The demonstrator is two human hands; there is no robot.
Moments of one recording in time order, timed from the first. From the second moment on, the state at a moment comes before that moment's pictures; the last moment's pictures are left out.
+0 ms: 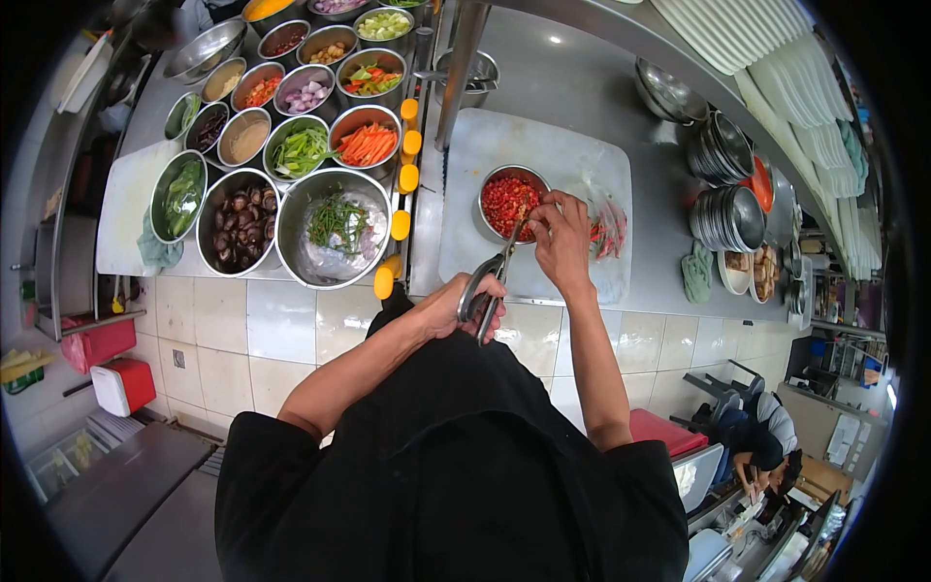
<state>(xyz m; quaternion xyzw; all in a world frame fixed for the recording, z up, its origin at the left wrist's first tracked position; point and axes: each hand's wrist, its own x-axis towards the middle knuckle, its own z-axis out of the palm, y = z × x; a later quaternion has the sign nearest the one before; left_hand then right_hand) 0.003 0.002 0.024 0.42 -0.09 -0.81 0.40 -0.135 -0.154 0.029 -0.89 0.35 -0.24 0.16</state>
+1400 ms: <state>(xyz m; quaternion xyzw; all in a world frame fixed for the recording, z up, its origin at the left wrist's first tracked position) 0.011 0.005 0.012 0.43 -0.06 -0.77 0.47 -0.136 -0.195 0.004 -0.74 0.46 -0.43 0.24</state>
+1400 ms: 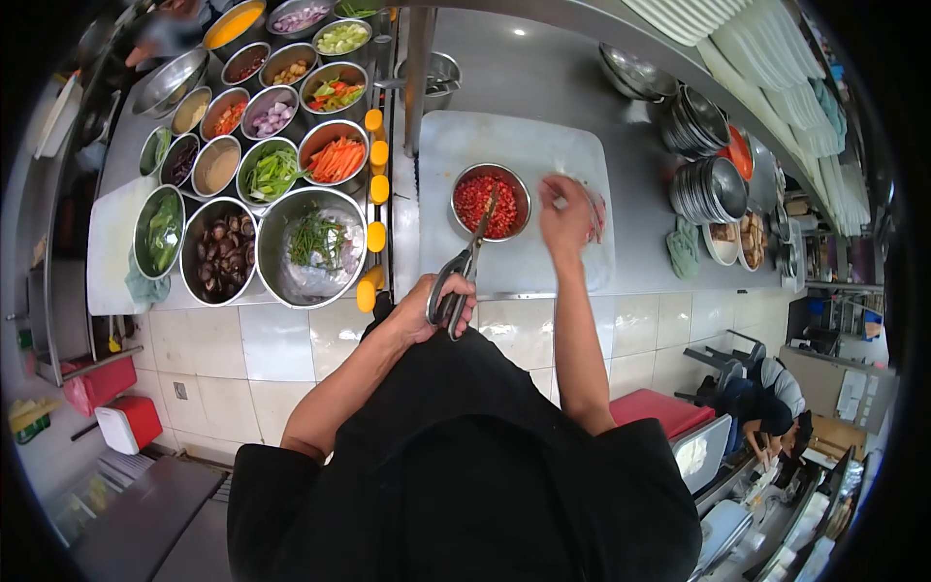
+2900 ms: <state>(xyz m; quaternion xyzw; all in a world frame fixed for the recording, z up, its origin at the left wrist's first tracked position) 0.005 -0.005 0.011 0.43 -0.04 -0.77 0.47 -0.229 -0.209 -0.023 -0.81 0.47 -0.28 0.23</state>
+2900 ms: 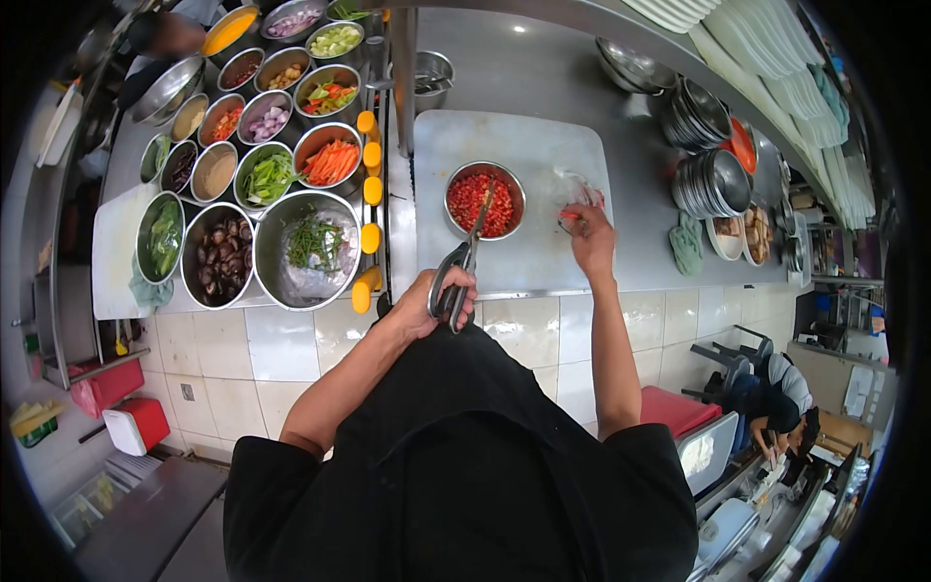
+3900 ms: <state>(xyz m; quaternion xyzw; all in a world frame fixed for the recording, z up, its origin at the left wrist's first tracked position) 0.007 -0.006 0.010 0.43 -0.04 -0.77 0.47 -0.250 -0.220 -0.048 -0.78 0.60 -0.13 0.10</state>
